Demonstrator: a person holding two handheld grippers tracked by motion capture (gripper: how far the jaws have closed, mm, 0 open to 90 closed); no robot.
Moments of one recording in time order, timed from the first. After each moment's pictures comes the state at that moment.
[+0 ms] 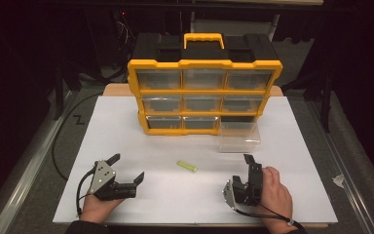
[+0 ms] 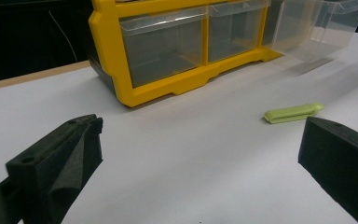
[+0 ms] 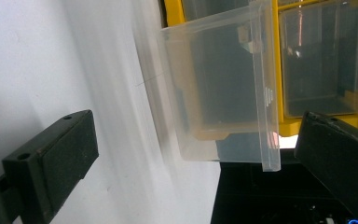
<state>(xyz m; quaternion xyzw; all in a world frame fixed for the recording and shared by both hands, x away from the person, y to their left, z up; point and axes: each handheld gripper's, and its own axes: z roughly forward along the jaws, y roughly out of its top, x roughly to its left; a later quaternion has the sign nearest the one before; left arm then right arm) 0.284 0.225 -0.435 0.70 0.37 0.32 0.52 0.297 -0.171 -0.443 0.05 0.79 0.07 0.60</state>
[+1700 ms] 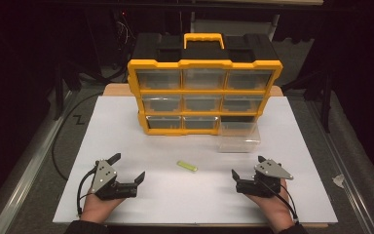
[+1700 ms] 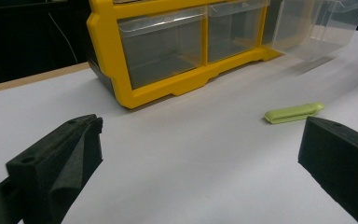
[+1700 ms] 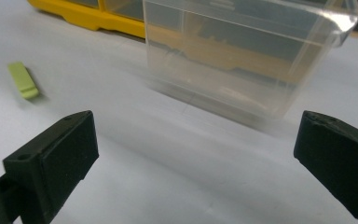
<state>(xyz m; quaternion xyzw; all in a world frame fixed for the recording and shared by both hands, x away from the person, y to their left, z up) 0.286 0.223 -0.435 0.70 0.37 0.31 0.52 0.321 -0.224 -0.426 0.42 0.75 0.42 0.30</state>
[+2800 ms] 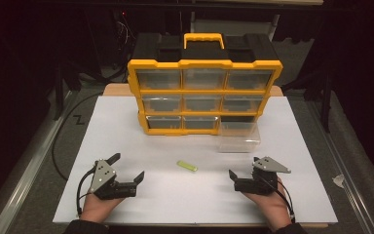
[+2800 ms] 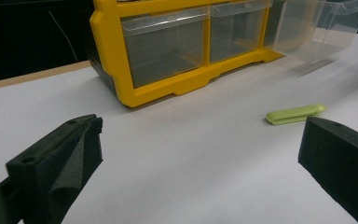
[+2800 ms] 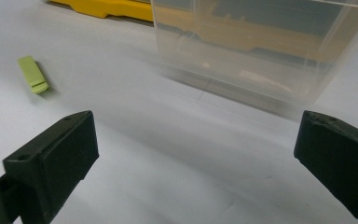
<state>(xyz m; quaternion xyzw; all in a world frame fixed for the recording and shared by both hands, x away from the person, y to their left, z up) 0.287 0.225 -0.436 0.70 0.38 0.31 0.52 0.331 -0.221 -0.431 0.44 0.76 0.42 0.25</state>
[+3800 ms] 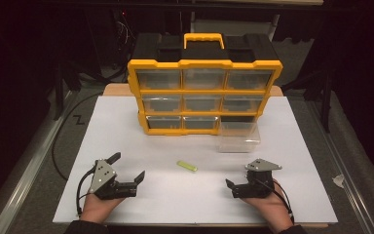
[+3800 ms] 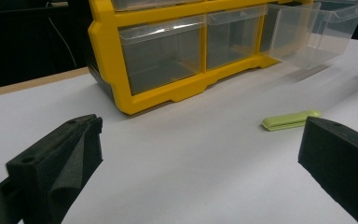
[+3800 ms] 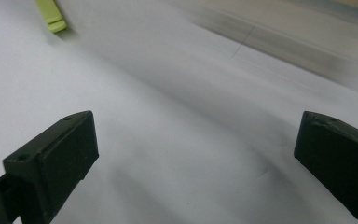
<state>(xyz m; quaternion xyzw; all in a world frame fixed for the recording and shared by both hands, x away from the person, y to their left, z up) 0.286 0.224 -0.433 0.70 0.37 0.31 0.53 0.332 -0.215 -0.438 0.41 0.81 0.36 0.19</state>
